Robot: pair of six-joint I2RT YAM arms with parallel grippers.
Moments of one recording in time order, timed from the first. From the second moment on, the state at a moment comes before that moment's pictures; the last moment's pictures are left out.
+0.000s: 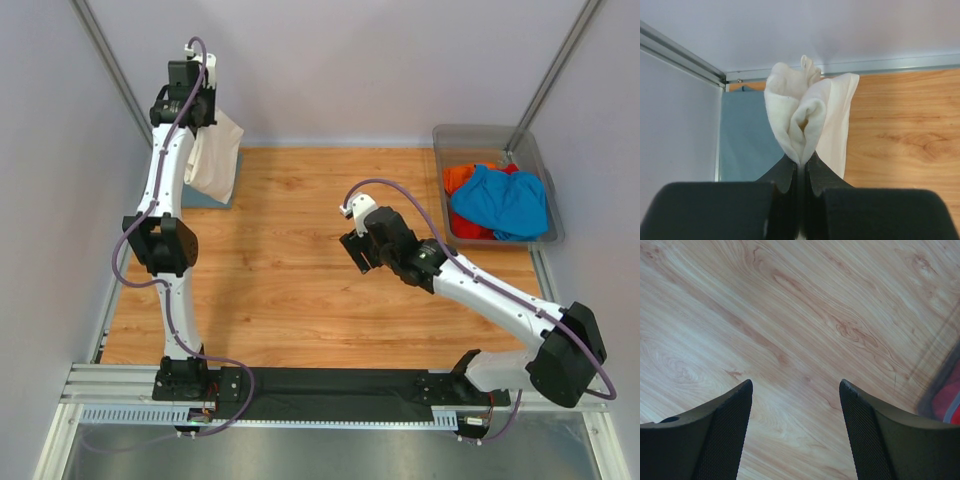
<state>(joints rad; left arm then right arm) -0.04 2.19 2.48 -0.80 -0.13 0.14 0.78 1.29 1.00 -0.41 0.26 -0.06</state>
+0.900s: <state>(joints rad) -0.07 2.12 2.39 -0.78 -0.11 0.07 0.78 1.26 1.00 -0.41 0.23 -0.01</state>
